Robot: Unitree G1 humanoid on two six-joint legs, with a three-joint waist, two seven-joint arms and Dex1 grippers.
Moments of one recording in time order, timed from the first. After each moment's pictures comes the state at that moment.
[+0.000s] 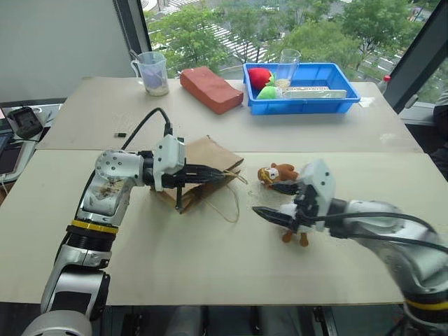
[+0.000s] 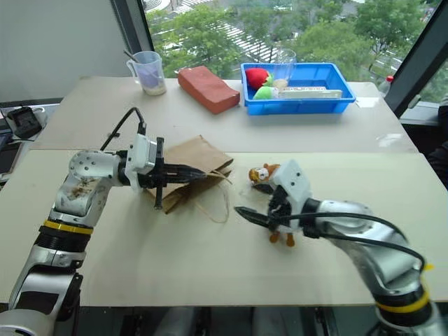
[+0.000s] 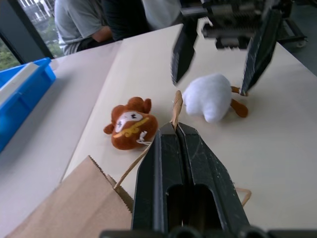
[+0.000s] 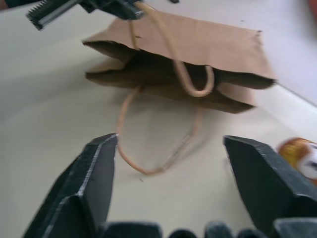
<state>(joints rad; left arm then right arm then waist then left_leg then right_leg) -0.67 0.57 -0.10 0.13 -0.36 0.05 -1.31 -0.30 -0.64 0.09 -0.58 0.62 0.80 0.60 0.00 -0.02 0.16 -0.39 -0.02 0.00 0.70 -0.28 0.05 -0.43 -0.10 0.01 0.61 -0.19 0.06</state>
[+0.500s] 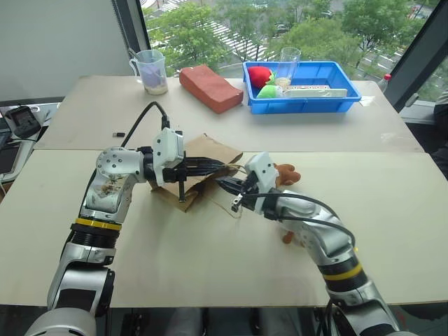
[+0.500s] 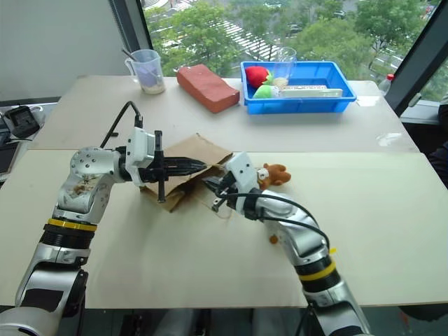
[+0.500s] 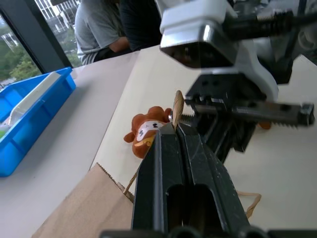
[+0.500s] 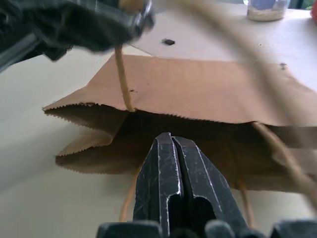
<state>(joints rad) -0.70 0.54 -0.07 0.16 -0.36 0.02 -1.28 -0.50 -0.22 0.26 -0.12 0.34 0.52 0.50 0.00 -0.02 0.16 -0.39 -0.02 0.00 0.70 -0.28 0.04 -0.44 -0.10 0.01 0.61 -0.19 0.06</state>
